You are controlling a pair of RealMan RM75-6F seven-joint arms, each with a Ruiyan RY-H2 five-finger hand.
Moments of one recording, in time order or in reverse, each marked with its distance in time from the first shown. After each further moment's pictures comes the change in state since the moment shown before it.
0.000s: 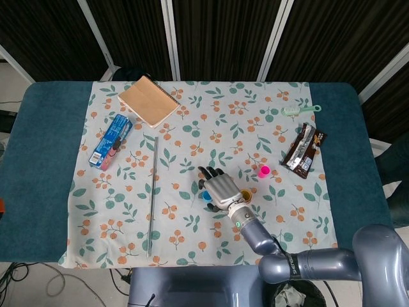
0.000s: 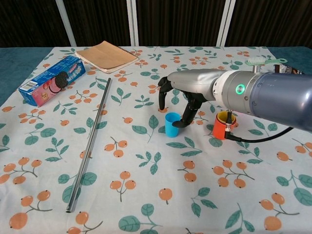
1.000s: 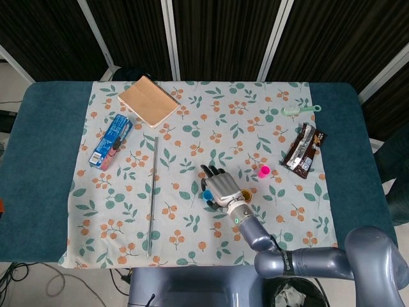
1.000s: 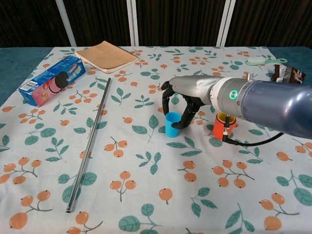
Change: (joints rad) left arm 0.000 0.002 -0.001 0.000 -0.003 -0.001 0.000; right arm -0.005 -0.058 0.014 0.100 0.023 -0.027 0.035
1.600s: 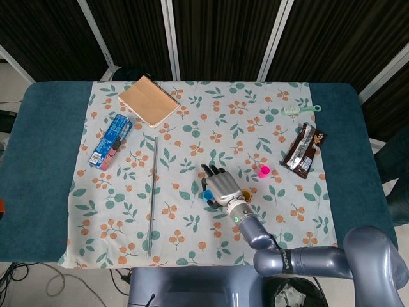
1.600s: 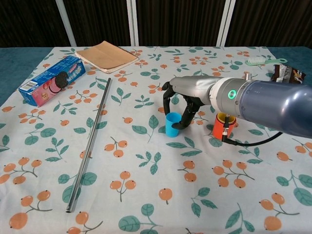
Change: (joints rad) left arm -0.001 0.002 0.003 -0.001 0.002 -0.004 -0.001; right arm 0.003 -0.006 0.006 0.014 0.012 -0.010 -0.003
